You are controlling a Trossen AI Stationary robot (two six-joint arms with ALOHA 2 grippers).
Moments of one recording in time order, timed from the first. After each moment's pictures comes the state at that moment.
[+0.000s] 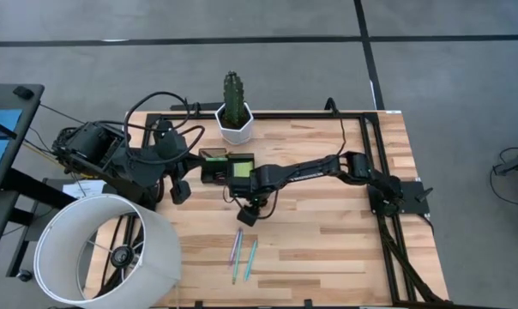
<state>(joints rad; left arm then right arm) -0.41 1.46 2.14 -1.48 -0.60 -0.51 0.06 2.30 1.89 -0.95 -0.14 0.50</state>
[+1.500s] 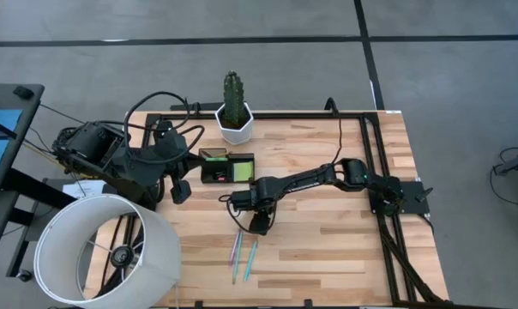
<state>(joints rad) -0.41 1.46 2.14 -1.48 -0.61 -0.52 0.13 2.34 1.89 -1.08 -0.08 0.37</state>
